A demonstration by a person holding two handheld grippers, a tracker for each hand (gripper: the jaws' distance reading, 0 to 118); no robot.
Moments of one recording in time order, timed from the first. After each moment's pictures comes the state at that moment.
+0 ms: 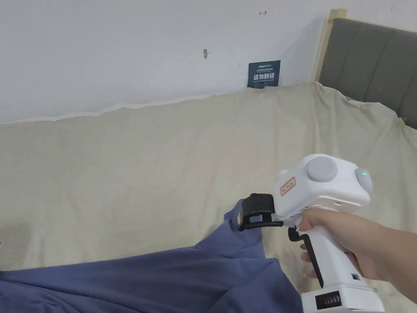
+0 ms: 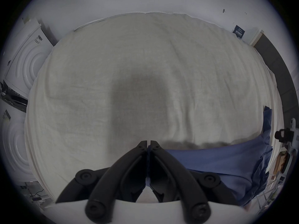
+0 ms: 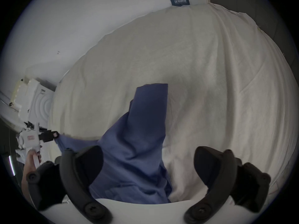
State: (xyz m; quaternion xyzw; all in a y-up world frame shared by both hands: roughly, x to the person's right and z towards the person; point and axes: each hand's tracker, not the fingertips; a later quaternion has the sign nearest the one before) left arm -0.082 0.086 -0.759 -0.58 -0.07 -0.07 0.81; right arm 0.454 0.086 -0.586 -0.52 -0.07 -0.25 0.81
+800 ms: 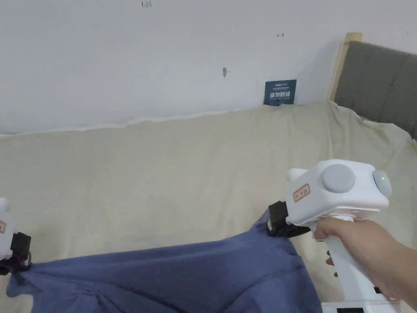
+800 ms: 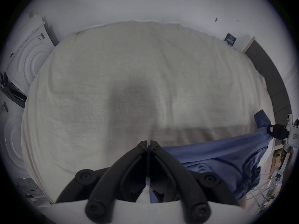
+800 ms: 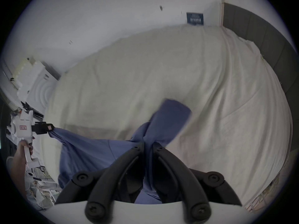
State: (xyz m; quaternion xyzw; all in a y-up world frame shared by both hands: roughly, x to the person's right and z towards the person) left arm -0.089 0.135 -0.706 -0.54 -0.10 -0.02 0.84; right arm 0.421 0.155 -0.541 -0.46 -0.04 -0.17 0.87
